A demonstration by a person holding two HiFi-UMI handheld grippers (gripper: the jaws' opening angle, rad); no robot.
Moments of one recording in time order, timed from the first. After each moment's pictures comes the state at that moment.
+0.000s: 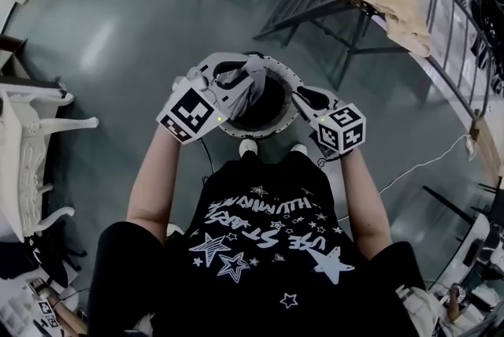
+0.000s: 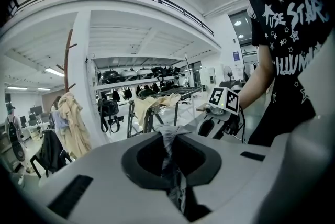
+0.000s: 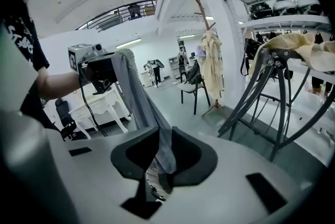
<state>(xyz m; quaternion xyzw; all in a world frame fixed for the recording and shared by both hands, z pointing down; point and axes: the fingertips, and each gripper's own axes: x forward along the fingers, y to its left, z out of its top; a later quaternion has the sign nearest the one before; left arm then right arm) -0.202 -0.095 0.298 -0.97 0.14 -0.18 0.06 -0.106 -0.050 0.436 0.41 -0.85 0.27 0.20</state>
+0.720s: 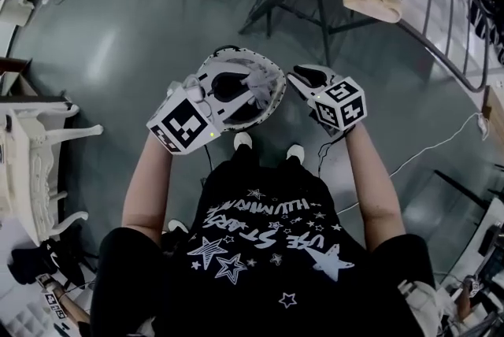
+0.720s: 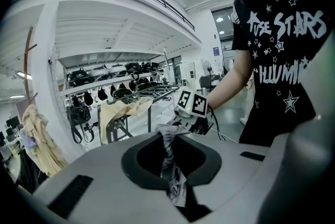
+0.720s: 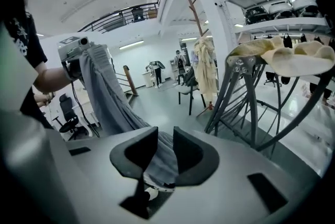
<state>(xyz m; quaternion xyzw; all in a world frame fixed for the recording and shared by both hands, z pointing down) -0.073 -0.010 0.277 -0.97 0.03 -0.22 0.09 0.004 -0.037 0.424 0.40 -0.86 0.25 0.20</state>
